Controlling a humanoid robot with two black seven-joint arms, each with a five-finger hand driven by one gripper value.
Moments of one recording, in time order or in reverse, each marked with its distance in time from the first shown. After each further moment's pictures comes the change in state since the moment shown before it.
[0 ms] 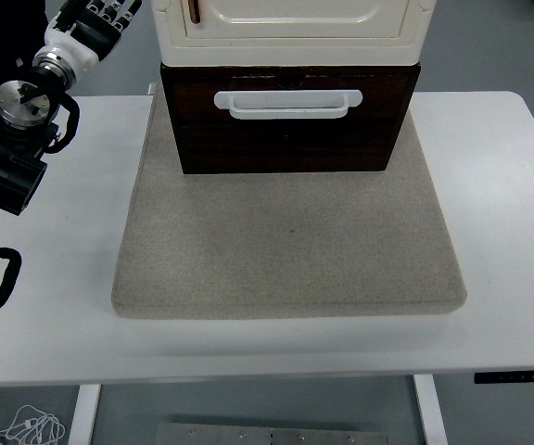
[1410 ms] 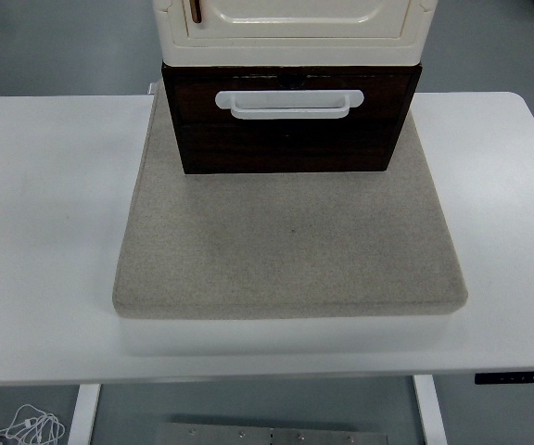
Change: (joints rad) left arm -0.309 0.189 0.001 0.004 0.102 -0.008 0.004; right arm 0.000 0.000 0.000 0.000 0.000 0.000 0.000
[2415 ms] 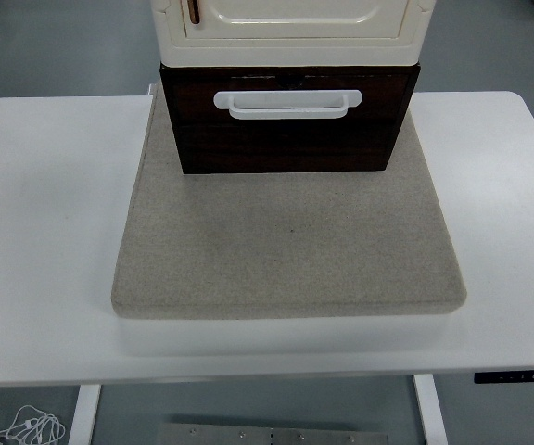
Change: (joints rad) left arm -0.431 0.030 0.371 -0.511 0.207 -0.004 0.014; right arm 0.000 0.000 0.000 0.000 0.000 0.000 0.000
